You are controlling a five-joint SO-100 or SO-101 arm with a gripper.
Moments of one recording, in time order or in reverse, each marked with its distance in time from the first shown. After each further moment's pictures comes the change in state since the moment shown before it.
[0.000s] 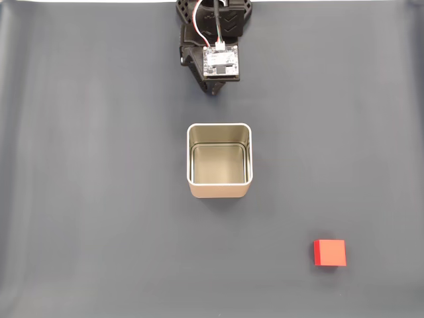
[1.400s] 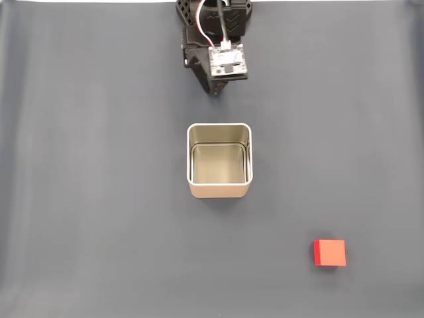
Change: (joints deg) arm -3.5 0.1 0.0 -0.1 -4.0
